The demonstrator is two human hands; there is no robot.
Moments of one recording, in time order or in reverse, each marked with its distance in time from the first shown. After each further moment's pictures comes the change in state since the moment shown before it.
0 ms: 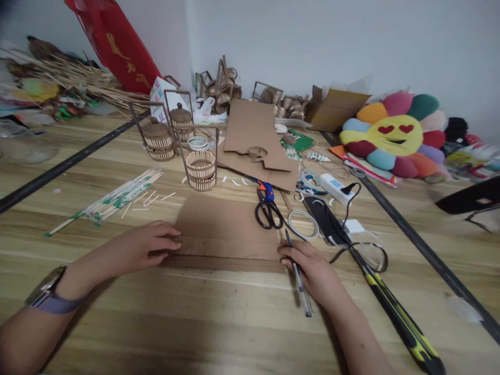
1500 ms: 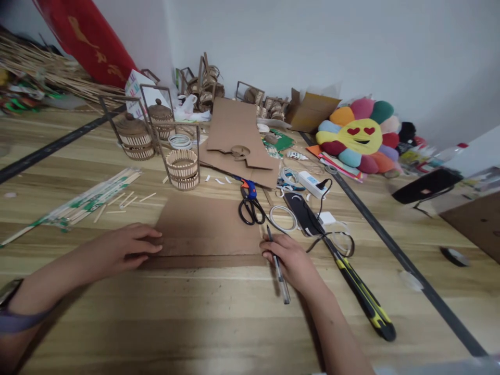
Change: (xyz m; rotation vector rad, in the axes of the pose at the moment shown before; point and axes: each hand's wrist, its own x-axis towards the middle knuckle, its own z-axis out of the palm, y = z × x) left_hand -0.003 -0.016 0.011 -0.020 0.066 0.090; right_hand 0.000 -0.006 -0.002 0.040 -0.019 0.044
